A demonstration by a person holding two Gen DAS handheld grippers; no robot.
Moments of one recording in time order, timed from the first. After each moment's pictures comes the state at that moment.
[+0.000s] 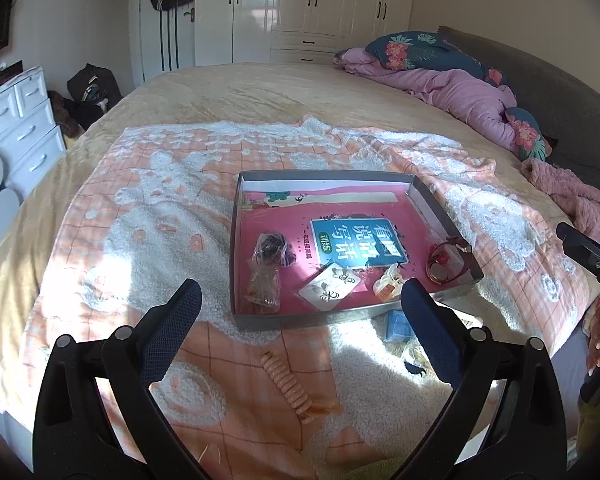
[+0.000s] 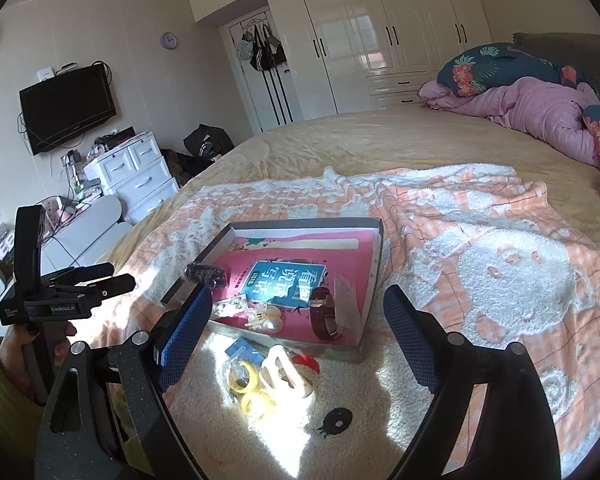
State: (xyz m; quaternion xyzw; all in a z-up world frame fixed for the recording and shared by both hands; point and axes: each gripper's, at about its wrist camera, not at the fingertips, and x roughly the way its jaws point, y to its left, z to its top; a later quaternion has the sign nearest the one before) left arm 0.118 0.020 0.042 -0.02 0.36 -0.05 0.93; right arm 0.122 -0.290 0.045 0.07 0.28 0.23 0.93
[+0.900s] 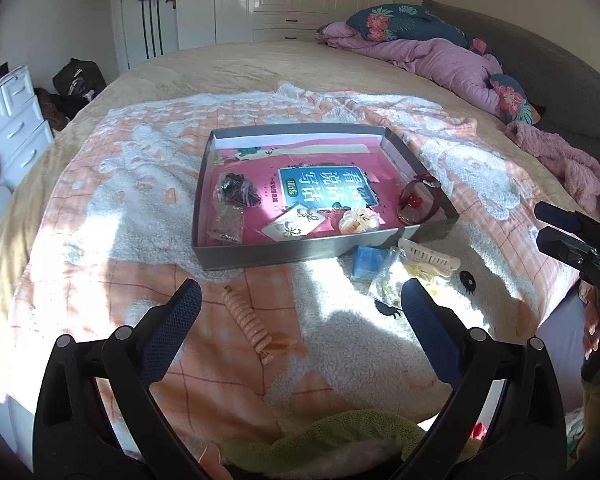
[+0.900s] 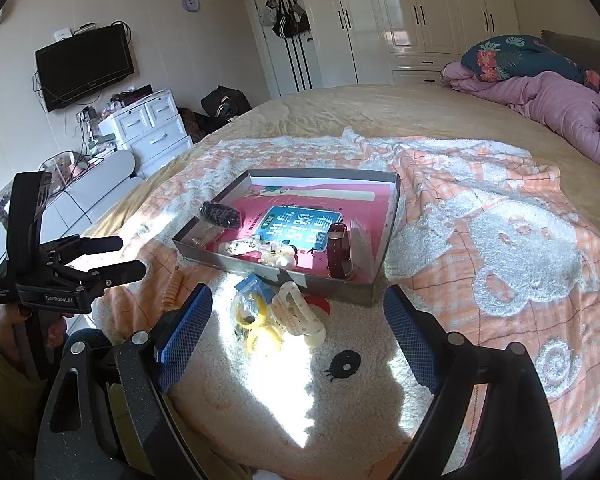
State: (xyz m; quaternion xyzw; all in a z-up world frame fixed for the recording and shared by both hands) left arm 0.080 -0.017 0.015 0.00 0.40 -0.08 0.91; right arm 0.094 -0.282 0.019 0.02 0.33 0.26 0.91
